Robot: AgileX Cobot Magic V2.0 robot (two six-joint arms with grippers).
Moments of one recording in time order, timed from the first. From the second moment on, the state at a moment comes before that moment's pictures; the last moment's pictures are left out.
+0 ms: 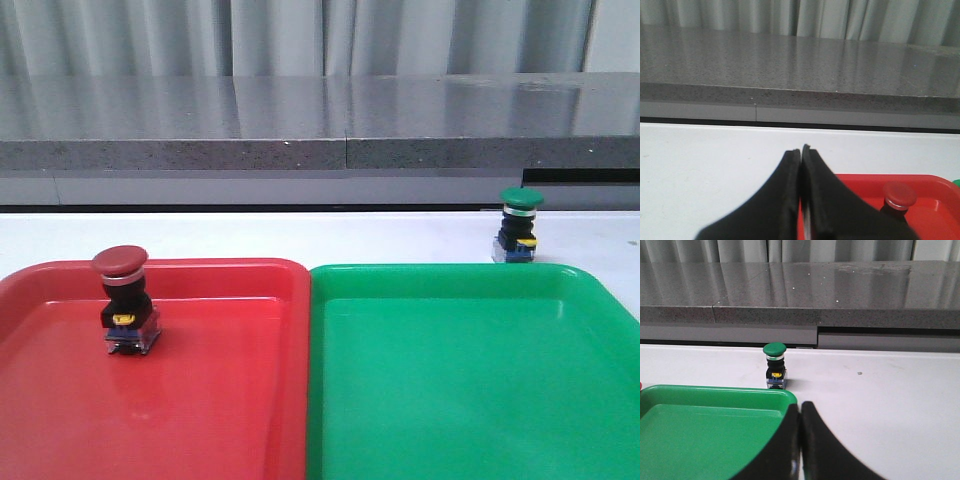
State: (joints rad) left arm -0.09 0.19 -0.12 0.07 0.09 -0.16; right arm 0.04 -0.01 0.03 0.01 0.12 0.03
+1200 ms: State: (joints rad) left arm -0.06 -0.01 0.00 0.07 0.08 -0.16; right arm 0.04 -0.01 0.03 0.01 0.12 0.03
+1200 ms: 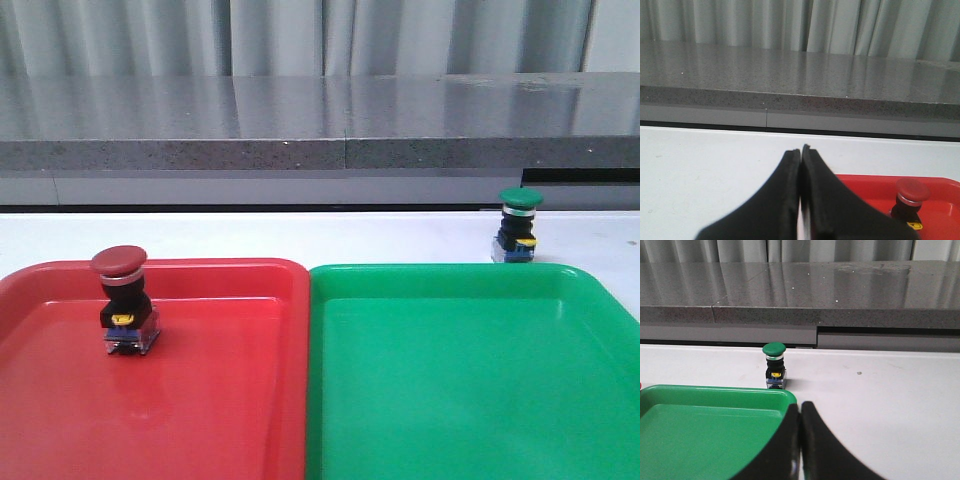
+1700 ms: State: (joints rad) left arm -0.06 -0.01 0.00 0.07 0.08 -0.16; right arm 0.04 -0.01 0.03 0.01 0.08 0.03
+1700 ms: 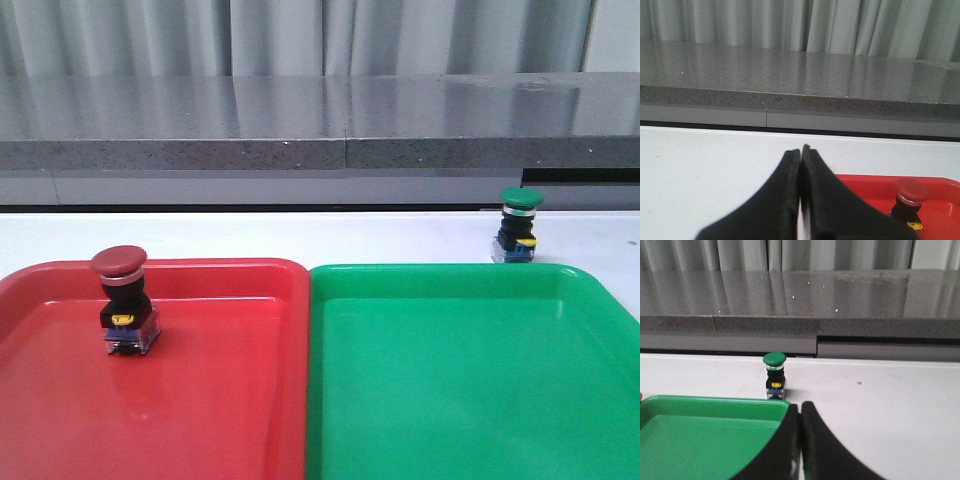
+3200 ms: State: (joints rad) left arm -0.07 -0.01 0.00 0.07 0.09 -0.16; right arm 0.04 0.65 -0.76 0.04 0.89 0.03
